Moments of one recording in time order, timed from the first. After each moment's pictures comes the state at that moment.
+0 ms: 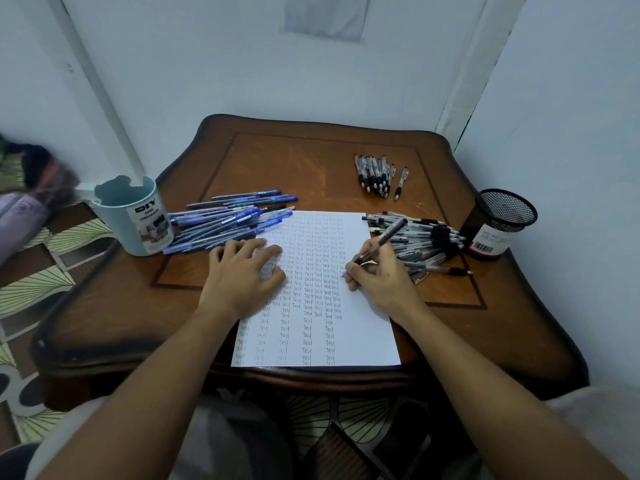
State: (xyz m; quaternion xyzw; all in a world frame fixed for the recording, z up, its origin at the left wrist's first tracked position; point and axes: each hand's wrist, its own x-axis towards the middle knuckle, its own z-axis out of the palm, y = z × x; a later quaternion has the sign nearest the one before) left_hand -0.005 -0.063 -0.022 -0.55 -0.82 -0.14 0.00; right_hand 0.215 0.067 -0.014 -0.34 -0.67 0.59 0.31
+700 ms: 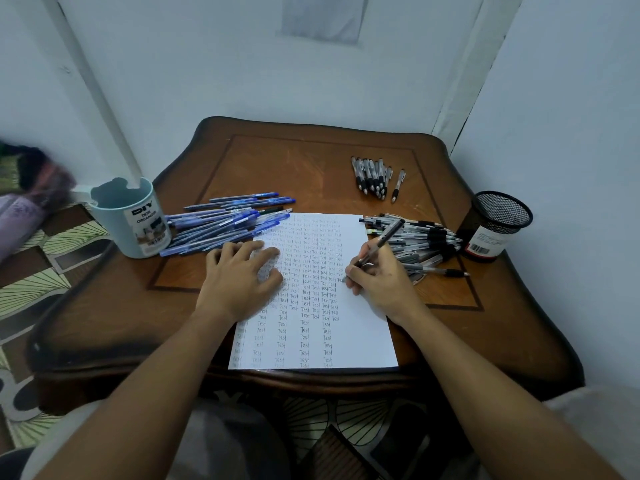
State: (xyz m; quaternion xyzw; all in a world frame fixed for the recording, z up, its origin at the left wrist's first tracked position) left_hand -0.004 -0.063 -0.021 -0.55 -0.82 -0.14 0.00; right_hand 0.219 0.067 -0.010 -0.34 -0.66 0.60 0.30
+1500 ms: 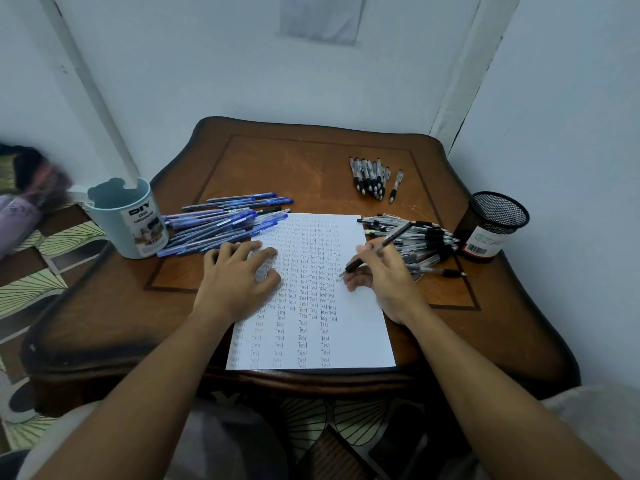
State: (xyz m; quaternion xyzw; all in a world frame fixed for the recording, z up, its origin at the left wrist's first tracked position) left_hand -0.005 -0.064 -0.021 -0.55 -0.82 -0.13 -0.01; right_hand 0.219 0.069 -0.003 -0.33 -0.57 0.67 0.34
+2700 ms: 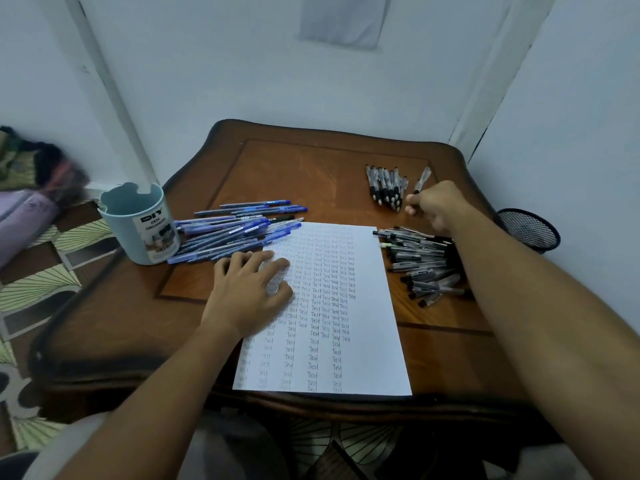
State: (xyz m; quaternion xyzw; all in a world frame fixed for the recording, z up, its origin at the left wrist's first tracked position) left_hand -0.003 -0.064 -0.020 -0.55 -0.82 -0.15 -0.01; right_hand 0.186 0.238 0.064 -0.57 -0.60 0.49 0.27
